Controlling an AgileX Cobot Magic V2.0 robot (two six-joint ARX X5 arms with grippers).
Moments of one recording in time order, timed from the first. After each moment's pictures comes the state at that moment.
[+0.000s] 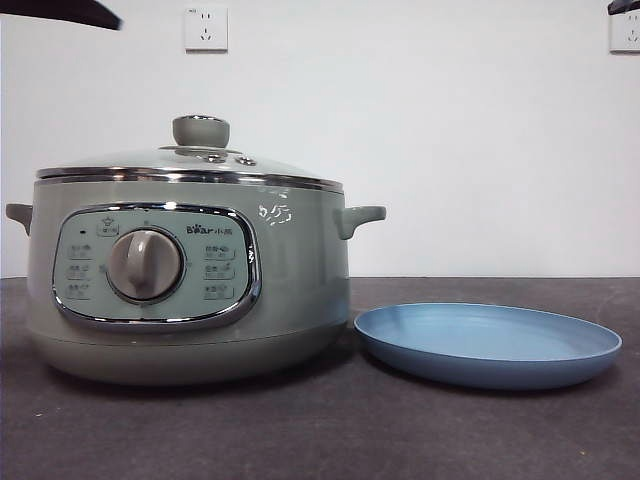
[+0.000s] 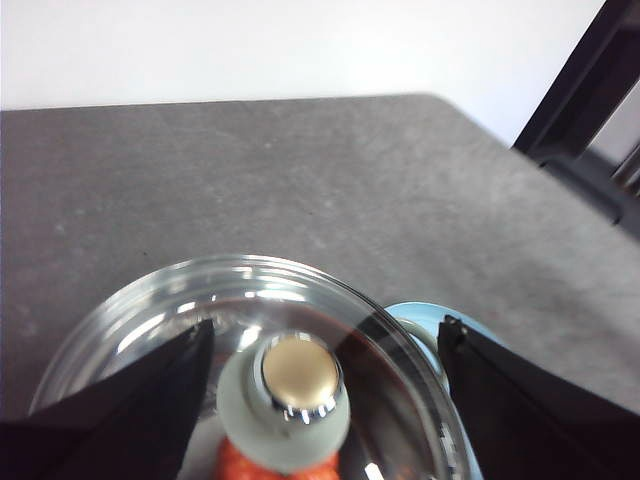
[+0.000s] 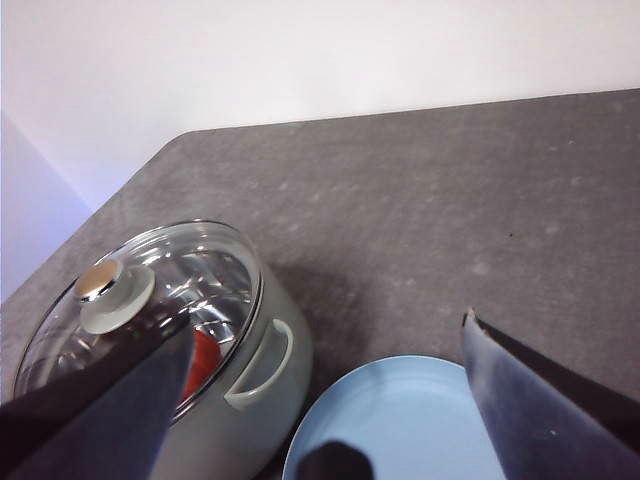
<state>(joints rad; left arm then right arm) -0.27 1.05 1.01 -0.31 0.40 -0.14 0.13 0.82 0.88 -0.37 -0.42 0.17</state>
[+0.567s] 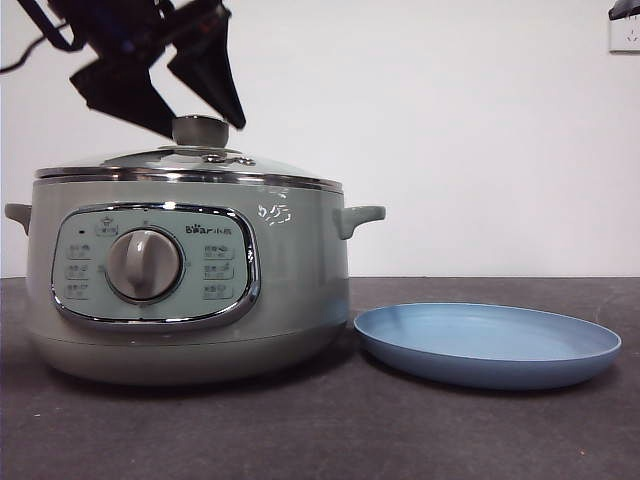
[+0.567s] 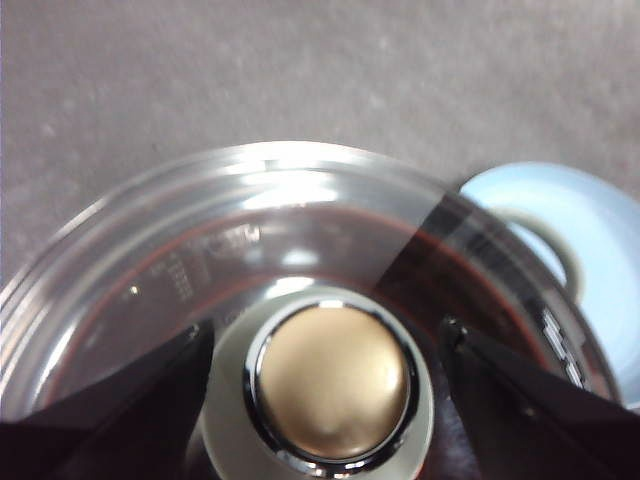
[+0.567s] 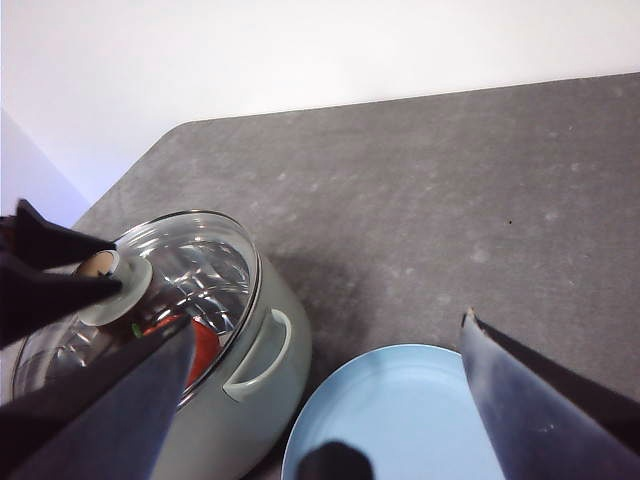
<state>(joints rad) -0.44 1.39 1.12 -0.40 0.16 0.03 0.13 0.82 0.88 -0.39 -0.42 0.17</state>
